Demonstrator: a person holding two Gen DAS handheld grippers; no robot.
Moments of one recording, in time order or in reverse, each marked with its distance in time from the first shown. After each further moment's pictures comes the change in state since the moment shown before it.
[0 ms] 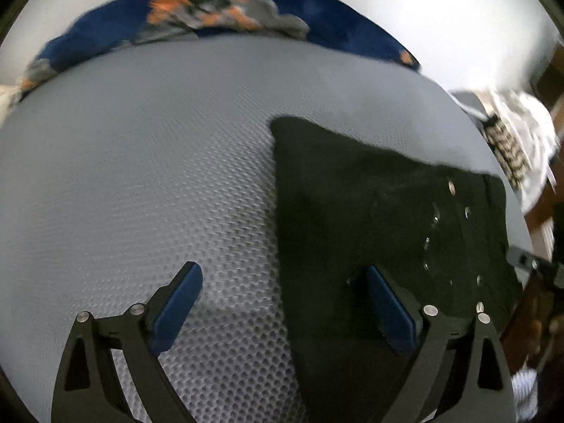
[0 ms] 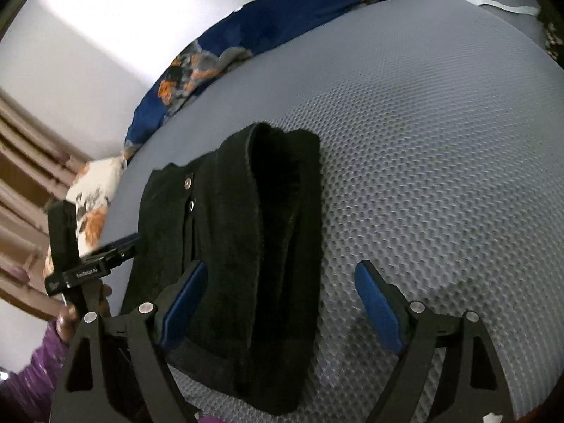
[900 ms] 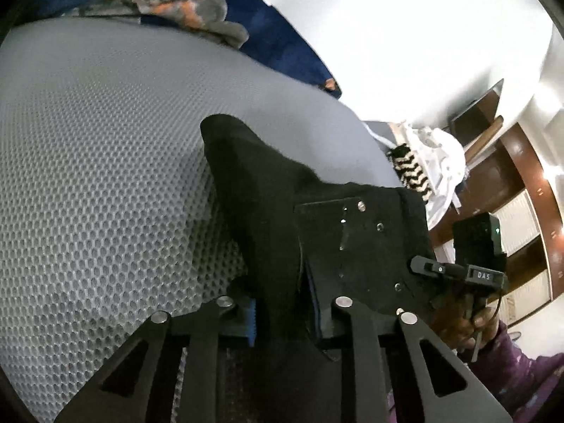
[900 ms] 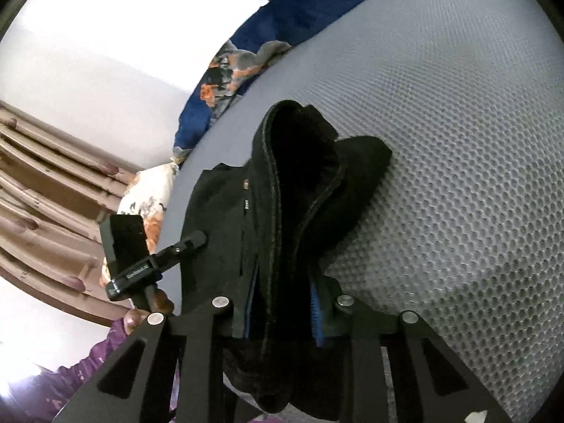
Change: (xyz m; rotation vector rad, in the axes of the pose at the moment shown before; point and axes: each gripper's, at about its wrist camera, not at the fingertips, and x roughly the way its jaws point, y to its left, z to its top) left arm 0.006 0.009 0.010 -0.081 -0.078 -0.481; right arm 0.002 0.017 0.016 0.090 0.036 0.260
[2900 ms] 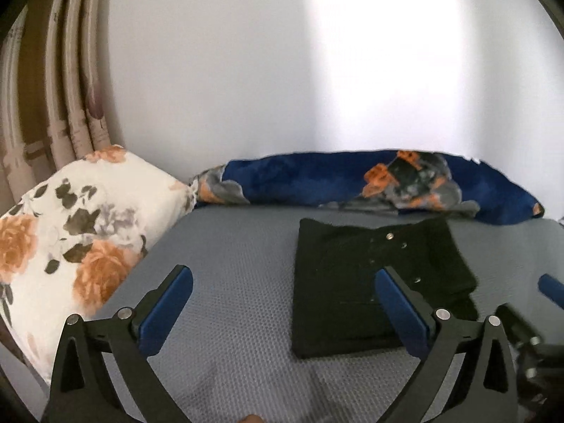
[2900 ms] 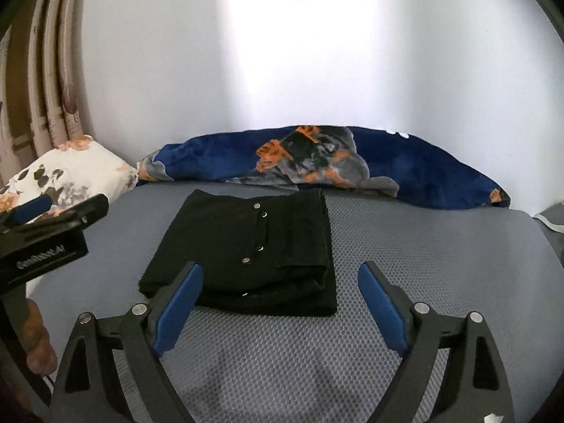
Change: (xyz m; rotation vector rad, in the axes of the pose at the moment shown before) left arm -0.197 0.036 0.080 0.061 -0.544 1.008; right arm 0.171 0.269 0.026 -0.599 -0.390 -0.493
